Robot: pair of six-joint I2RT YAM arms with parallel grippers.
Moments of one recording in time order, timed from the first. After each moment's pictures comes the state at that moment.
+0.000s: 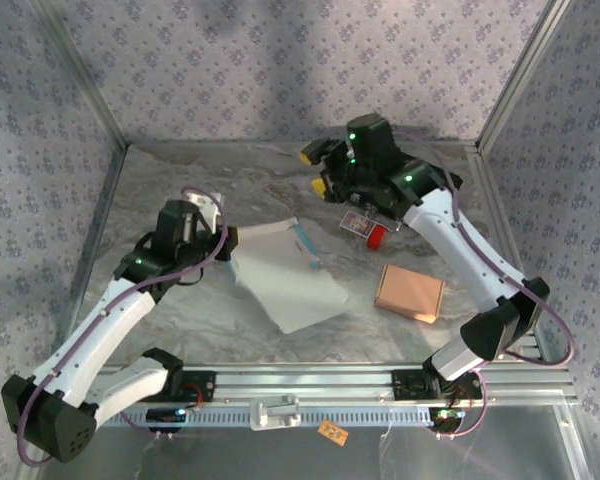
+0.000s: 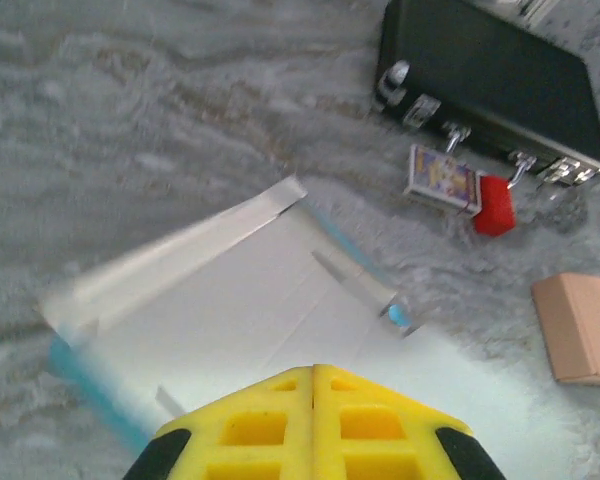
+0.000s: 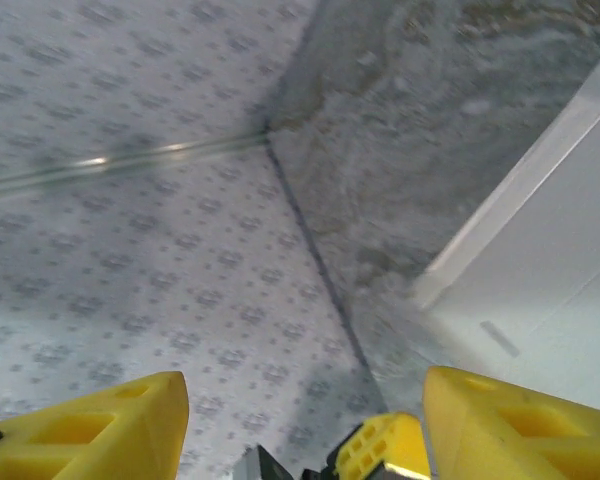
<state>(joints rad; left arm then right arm) -0.46 0.96 0.87 -0.52 0.13 -0.35 0.60 1.55 1.70 -0.69 -0.24 1.48</state>
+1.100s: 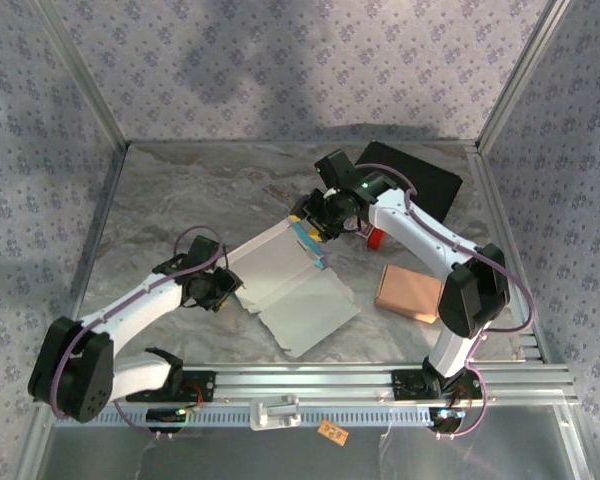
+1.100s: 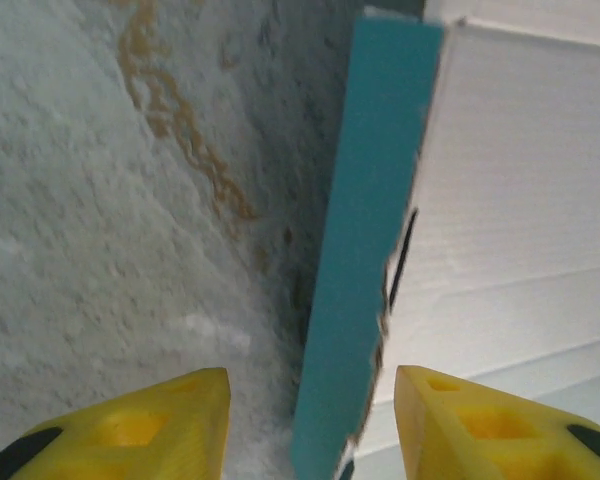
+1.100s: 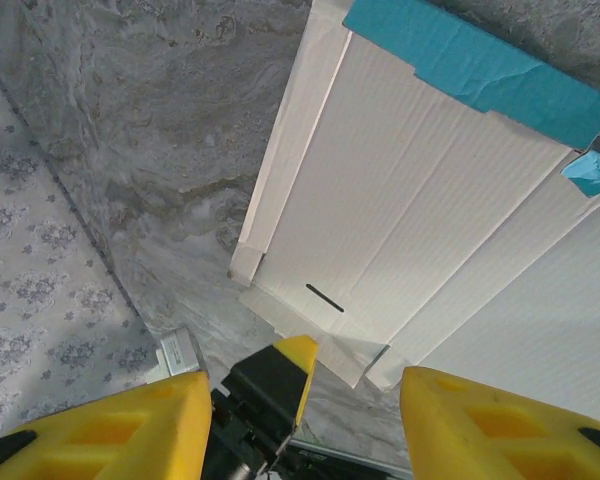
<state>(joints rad) -0.43 1.22 0.60 -0.56 0.14 -1.17 0.63 1.72 1.57 -0.83 -0.34 1.20</state>
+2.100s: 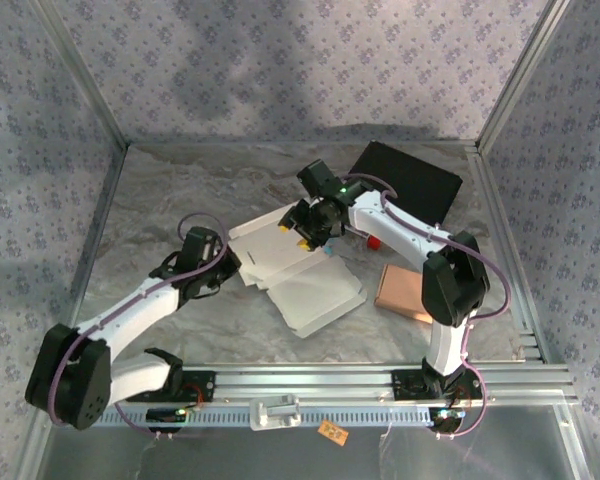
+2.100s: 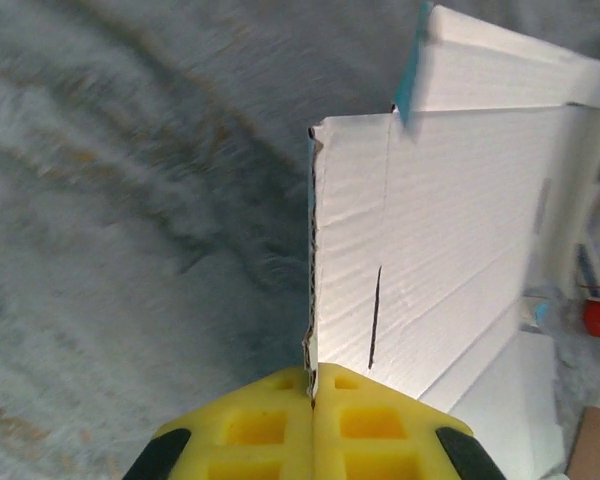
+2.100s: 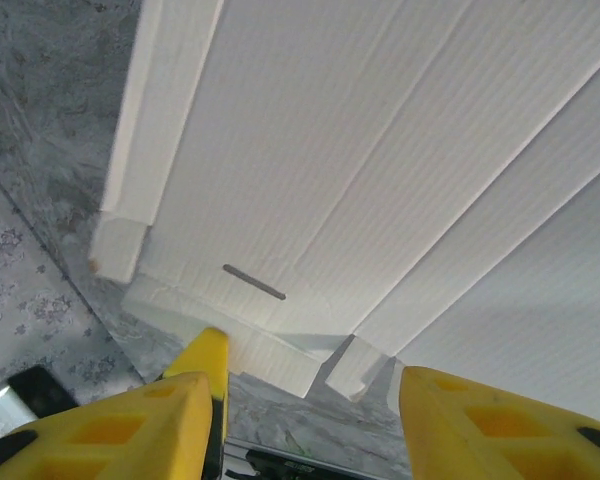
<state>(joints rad) -0.45 1.13 0.56 -0.20 0.07 -0.93 0.68 1.84 1.59 -0.80 -0.34 1.24</state>
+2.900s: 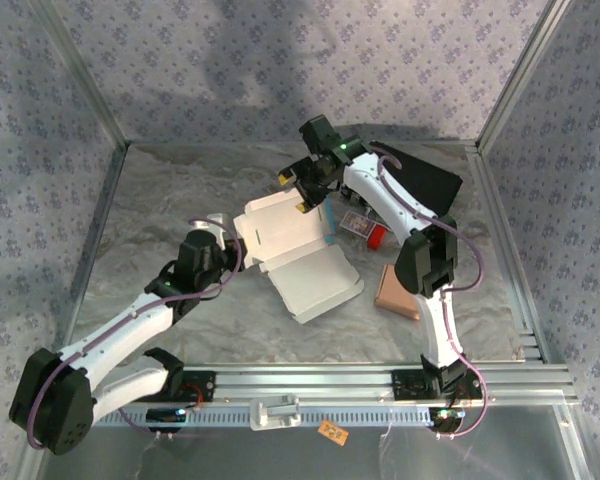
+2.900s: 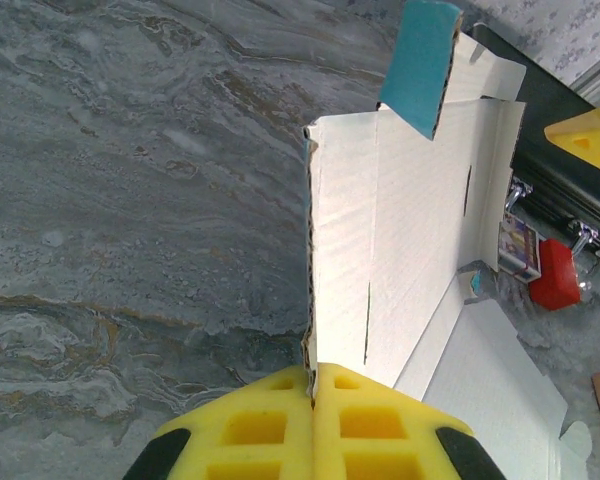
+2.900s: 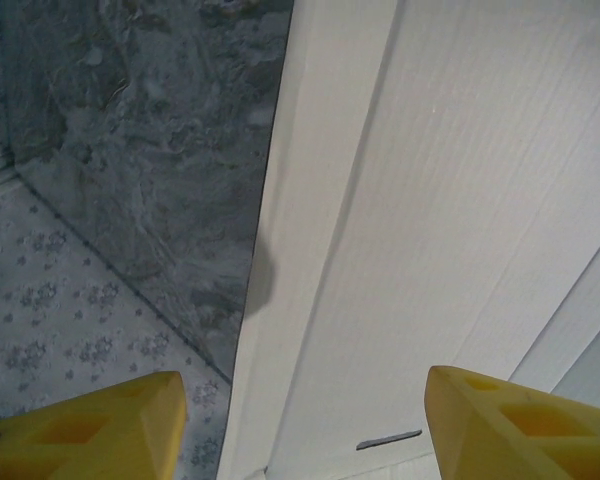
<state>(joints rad) -0.55 1.00 0.52 0.00 -0.05 -0.55 0.56 2.14 2.17 -1.06 -0.33 1.47</state>
